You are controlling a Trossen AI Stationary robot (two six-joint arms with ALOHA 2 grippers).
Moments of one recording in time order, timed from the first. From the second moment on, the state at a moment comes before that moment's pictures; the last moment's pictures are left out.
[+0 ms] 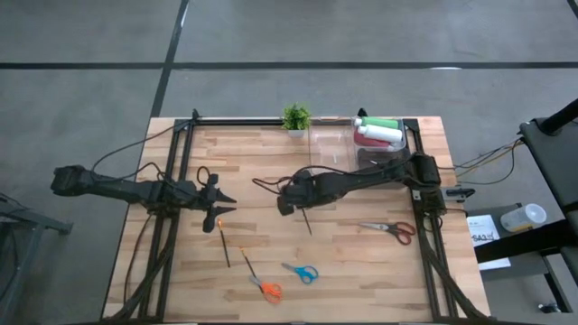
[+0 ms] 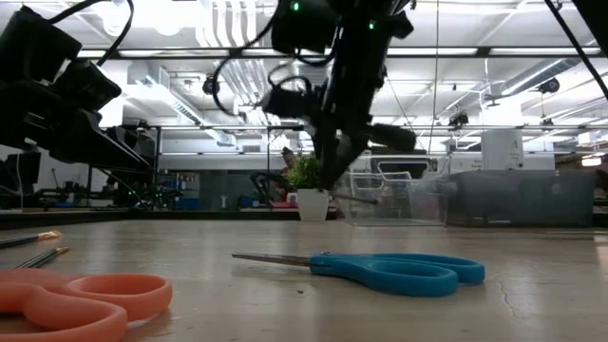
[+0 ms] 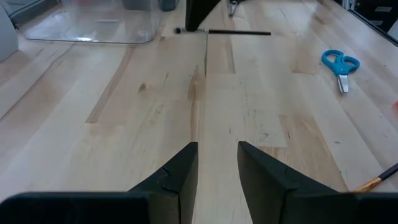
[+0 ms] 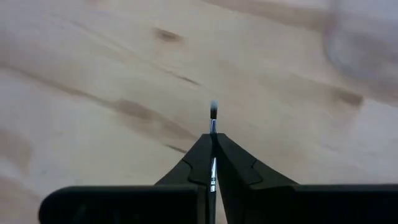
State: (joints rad) left arm -0.08 0.47 0.01 0.01 -0.07 -0.08; right arm 0.06 2.03 1.53 -0.77 0.28 1.28
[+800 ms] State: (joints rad) left arm -0.08 0.47 0.01 0.01 -0.07 -0.08; right arm 0.19 1.82 1.50 -0.48 0.49 0.67
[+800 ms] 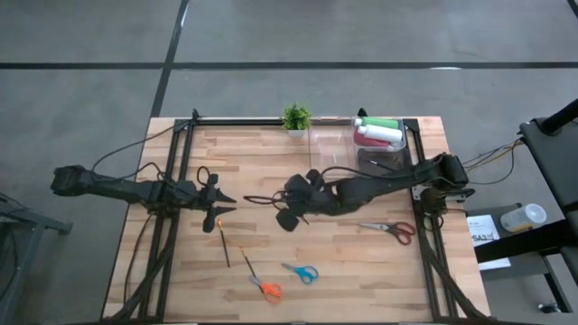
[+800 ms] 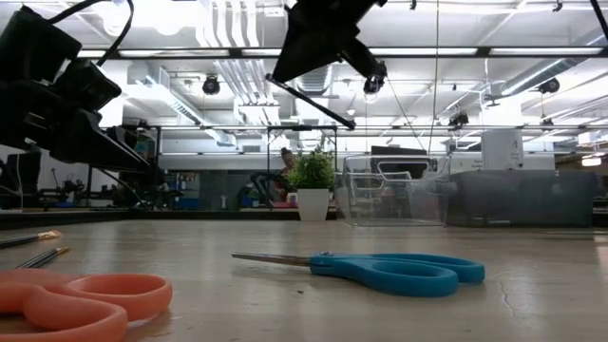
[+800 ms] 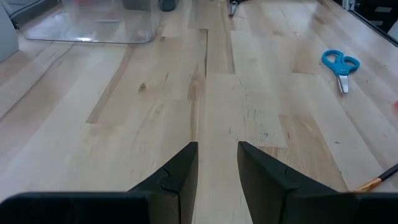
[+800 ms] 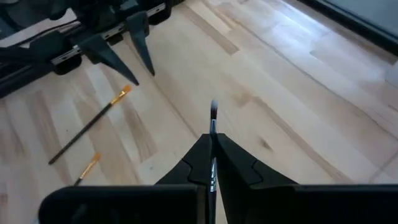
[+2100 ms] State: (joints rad) left arm -0.08 0.47 0.01 0.01 -0.07 -0.08; right arm 0.19 0.95 0.78 -0.60 0.92 0.83
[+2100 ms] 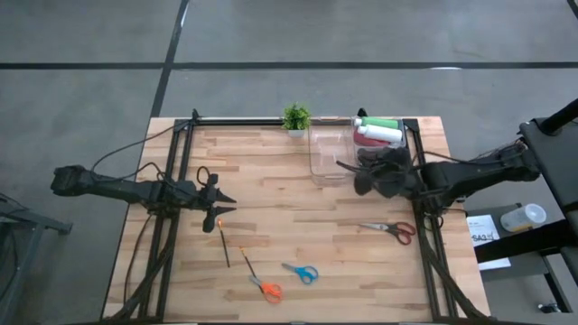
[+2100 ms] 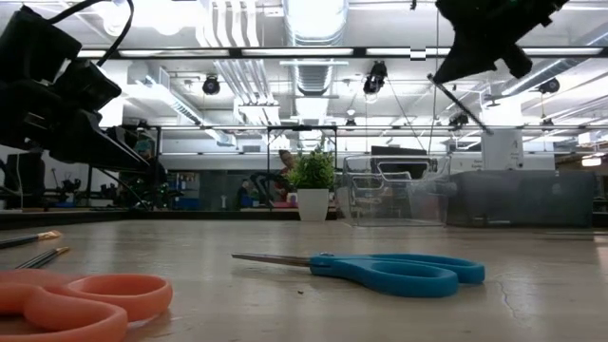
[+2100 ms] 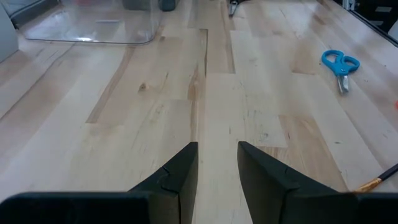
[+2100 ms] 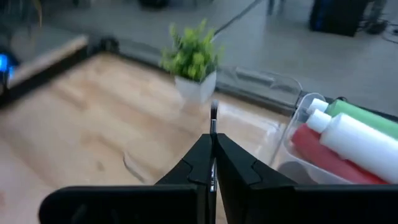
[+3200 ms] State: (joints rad) left arm -0.08 0.47 0.01 0.01 -0.07 -0.08; right arm -0.30 1.23 0.97 -1.17 0.36 -0.15
